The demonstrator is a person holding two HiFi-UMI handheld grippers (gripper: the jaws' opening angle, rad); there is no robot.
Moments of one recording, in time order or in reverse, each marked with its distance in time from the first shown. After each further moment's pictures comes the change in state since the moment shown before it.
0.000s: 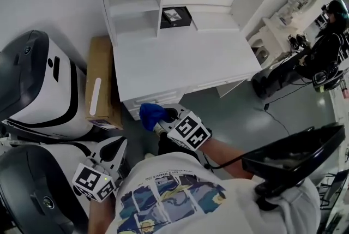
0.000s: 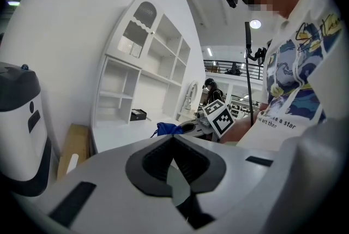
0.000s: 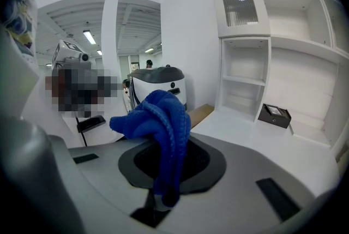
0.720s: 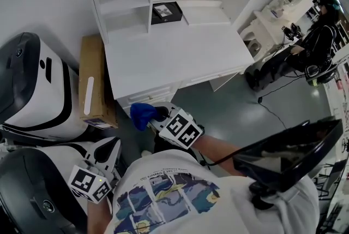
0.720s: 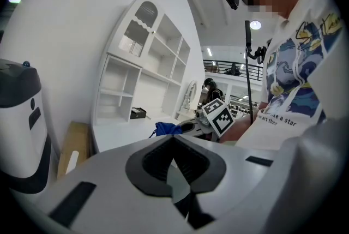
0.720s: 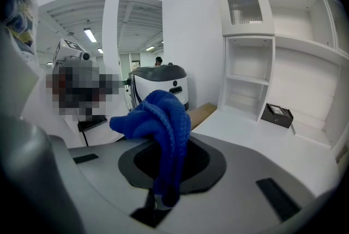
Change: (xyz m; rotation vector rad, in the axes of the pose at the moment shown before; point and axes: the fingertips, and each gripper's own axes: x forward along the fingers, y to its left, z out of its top) left arm -0.008 -0.002 -0.003 -0.008 0.007 -0.011; right arm 0.002 0.014 0.002 -0.004 0.013 0.011
